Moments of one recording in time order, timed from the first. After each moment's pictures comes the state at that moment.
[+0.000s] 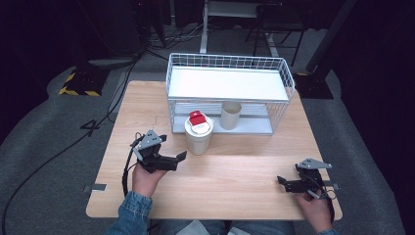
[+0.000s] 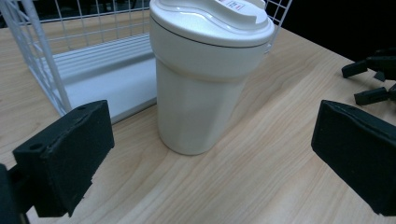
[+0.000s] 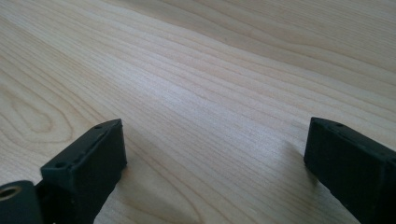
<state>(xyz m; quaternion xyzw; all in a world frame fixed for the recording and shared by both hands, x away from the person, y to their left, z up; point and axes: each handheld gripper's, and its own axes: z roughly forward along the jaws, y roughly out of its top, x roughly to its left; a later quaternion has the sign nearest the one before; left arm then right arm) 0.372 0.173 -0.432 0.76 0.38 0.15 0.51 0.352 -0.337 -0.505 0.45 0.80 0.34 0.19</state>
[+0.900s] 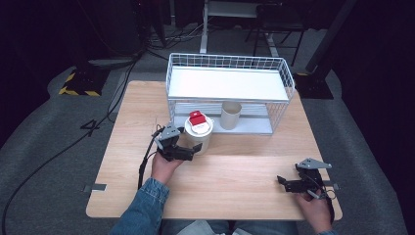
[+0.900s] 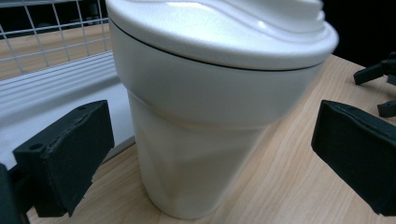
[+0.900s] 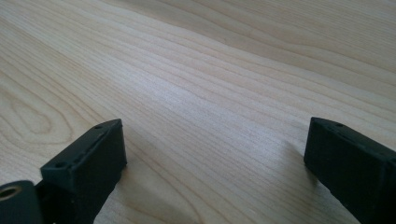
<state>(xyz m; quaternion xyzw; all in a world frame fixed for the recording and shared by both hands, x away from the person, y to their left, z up) 0.422 0.135 -0.465 0.76 0.34 0.14 0.54 0.352 -0.337 -0.505 0.45 0.80 0.34 0.19</state>
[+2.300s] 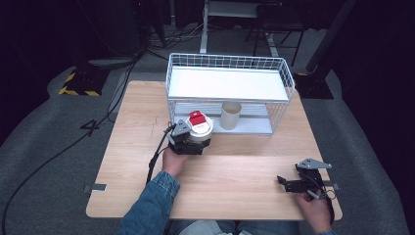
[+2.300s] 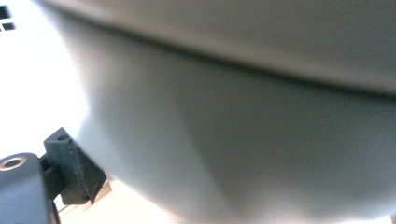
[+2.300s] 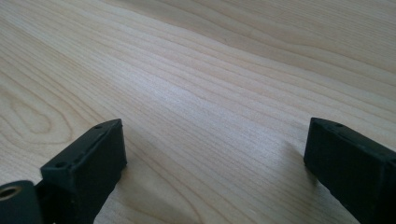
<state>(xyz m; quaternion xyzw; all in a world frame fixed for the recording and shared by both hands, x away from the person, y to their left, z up) 0.446 0.108 -0.481 0.76 0.33 0.15 0.53 0.352 -0.337 -0.505 0.45 0.80 0.34 0.20</state>
